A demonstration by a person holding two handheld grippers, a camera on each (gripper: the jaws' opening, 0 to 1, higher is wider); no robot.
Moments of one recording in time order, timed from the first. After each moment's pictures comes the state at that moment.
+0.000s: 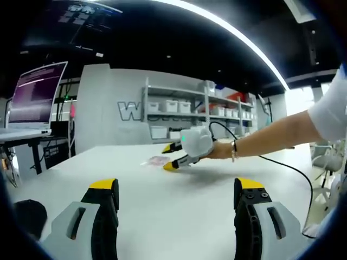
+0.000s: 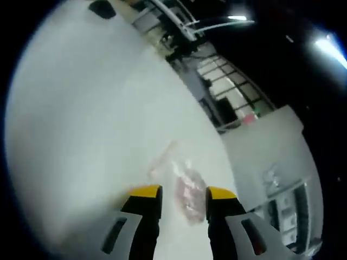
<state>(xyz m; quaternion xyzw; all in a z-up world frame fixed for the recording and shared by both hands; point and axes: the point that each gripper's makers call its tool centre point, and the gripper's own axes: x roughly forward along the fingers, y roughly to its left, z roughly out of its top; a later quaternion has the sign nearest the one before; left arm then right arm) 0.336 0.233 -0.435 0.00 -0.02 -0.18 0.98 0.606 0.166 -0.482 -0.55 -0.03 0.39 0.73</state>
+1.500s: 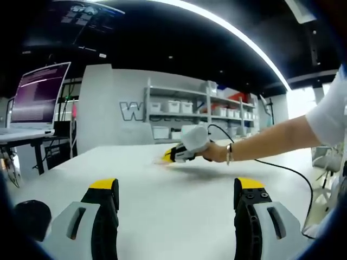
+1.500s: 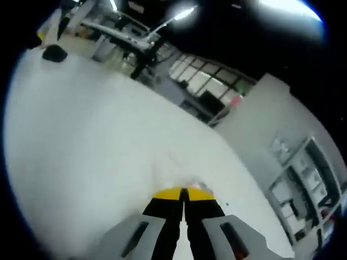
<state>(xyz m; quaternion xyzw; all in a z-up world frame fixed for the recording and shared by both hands) 0.329 0.233 -0.437 0.00 -0.02 -0.18 0.98 0.611 0.161 -0.470 -0.37 0.01 0.40 0.84</state>
